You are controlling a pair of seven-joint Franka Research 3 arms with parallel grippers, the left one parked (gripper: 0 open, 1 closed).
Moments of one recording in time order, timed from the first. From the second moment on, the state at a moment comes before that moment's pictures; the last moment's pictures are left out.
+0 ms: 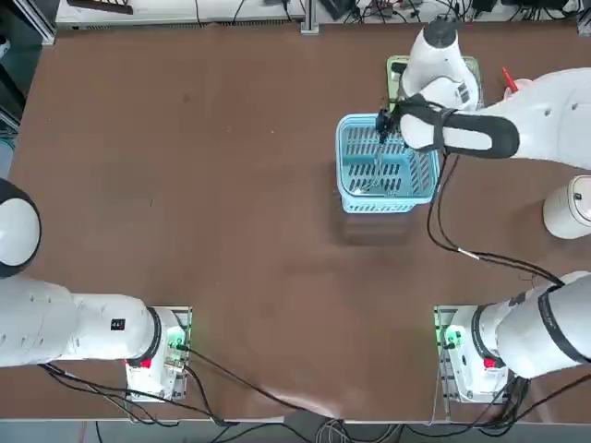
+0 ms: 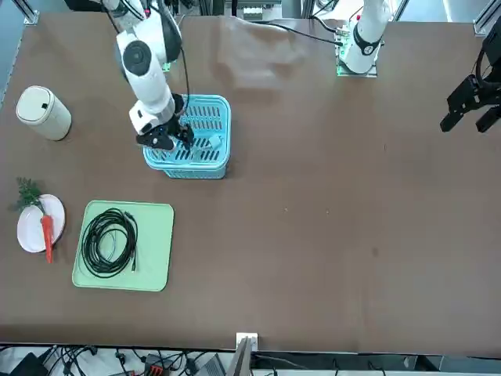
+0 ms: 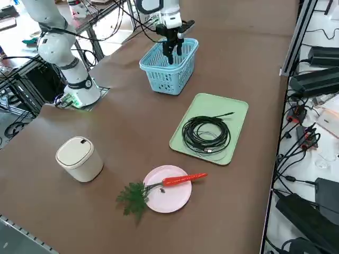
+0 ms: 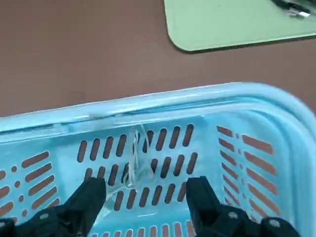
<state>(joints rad) 0.44 0.06 0.07 -2.29 -0.05 2.37 0.71</state>
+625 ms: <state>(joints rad) 0.44 0.17 0.06 -2.29 -0.05 2.47 0.71</state>
